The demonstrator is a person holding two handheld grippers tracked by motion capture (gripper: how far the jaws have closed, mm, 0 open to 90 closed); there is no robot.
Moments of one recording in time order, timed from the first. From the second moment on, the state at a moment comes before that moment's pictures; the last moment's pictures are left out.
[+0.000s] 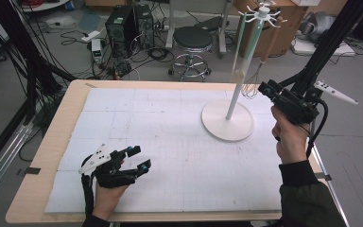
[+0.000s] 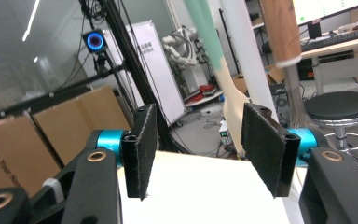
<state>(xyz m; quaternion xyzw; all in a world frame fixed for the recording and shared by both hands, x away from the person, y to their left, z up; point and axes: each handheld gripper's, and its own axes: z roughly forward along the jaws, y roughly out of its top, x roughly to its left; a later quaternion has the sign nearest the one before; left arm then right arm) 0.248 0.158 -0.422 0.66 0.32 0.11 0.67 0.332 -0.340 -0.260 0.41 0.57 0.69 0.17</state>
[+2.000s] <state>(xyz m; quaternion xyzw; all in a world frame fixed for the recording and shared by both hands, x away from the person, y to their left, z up) 0.253 0.149 -0.428 0.67 0.33 0.10 0.66 0.285 -0.329 -0.368 0.38 0.69 0.60 0.14</state>
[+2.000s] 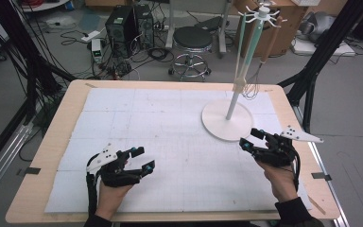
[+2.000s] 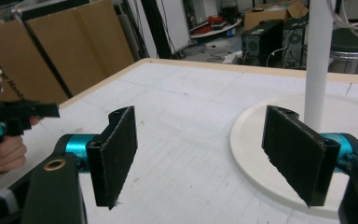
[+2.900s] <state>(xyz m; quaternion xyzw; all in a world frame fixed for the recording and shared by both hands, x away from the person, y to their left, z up) 0.264 0.148 -0.430 0.67 0.32 0.12 0.66 0.275 -0.326 -0.404 0.38 0.71 0.57 0.14</state>
